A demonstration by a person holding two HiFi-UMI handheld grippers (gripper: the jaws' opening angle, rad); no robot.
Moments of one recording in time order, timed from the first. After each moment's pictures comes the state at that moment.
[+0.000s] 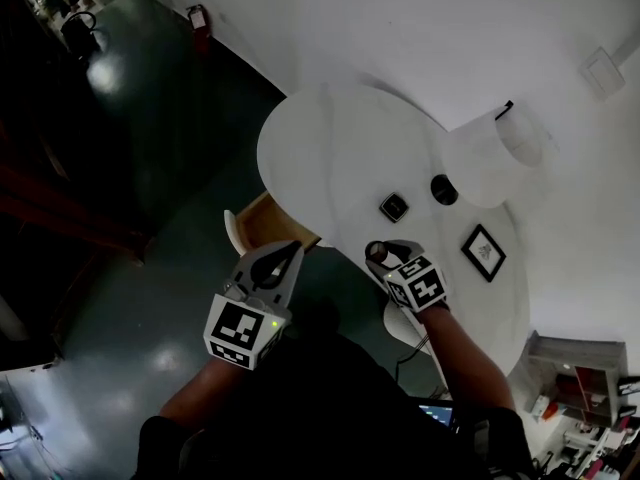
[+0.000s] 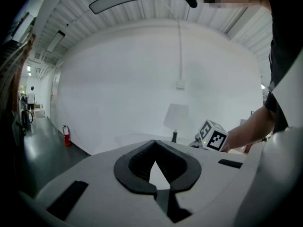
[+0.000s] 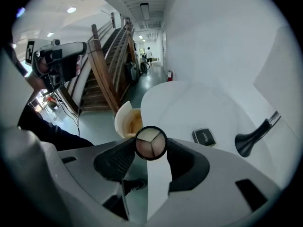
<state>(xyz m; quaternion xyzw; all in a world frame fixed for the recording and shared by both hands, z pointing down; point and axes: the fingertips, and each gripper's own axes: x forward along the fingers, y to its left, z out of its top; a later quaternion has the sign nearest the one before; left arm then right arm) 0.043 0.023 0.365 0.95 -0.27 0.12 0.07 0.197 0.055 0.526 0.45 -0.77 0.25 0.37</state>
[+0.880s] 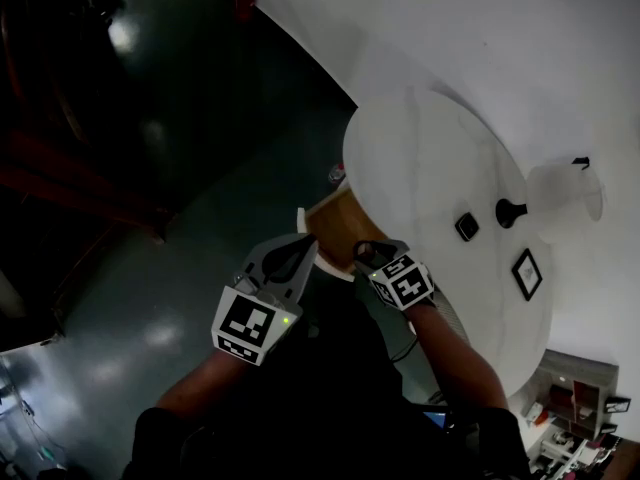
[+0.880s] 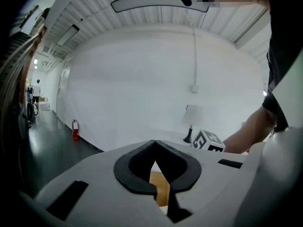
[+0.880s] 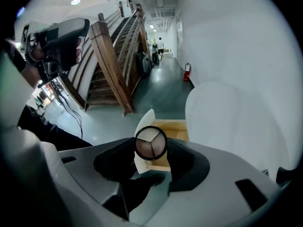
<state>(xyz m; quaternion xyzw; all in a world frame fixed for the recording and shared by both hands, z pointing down) -0.137 -0.077 0.386 0.95 -0.28 0.11 0.10 -0.024 -0.046 0.574 0.39 -0.78 0.26 0.42</state>
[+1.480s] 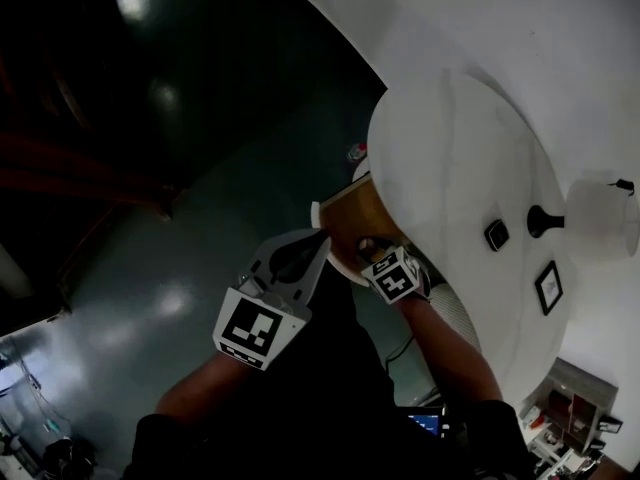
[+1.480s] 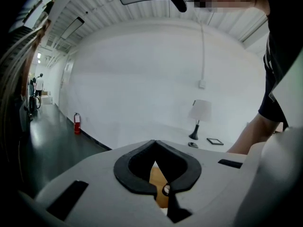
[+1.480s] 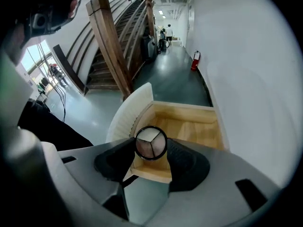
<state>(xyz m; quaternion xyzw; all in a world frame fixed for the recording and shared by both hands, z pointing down) -0.123 -0.120 0.428 0.94 -0.29 0.12 0.13 -0.026 -0.068 0.695 0.33 -0.76 0.25 0.49</state>
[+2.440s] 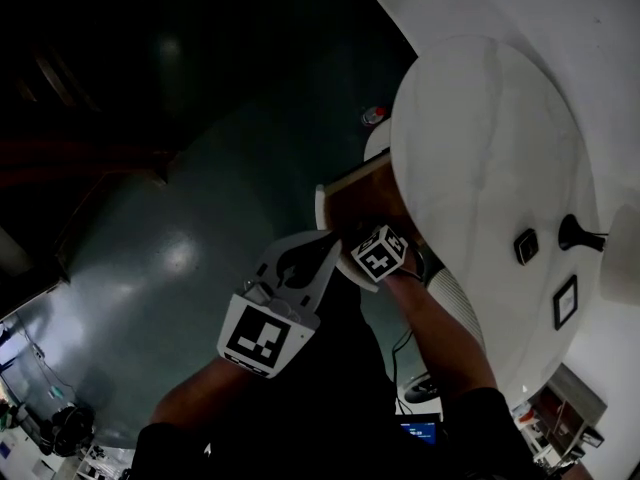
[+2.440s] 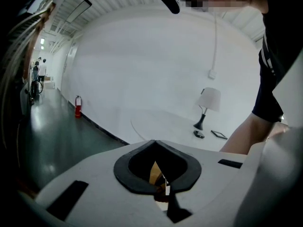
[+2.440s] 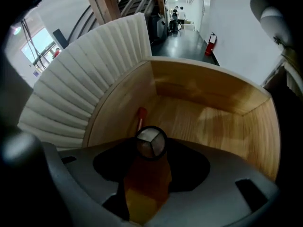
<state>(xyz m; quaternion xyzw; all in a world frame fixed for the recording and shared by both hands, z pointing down) -0.109 -0.142 0.522 0.93 -0.28 0.17 0.19 -0.037 -0.083 0.830 0.25 -0.74 0.27 0.56</state>
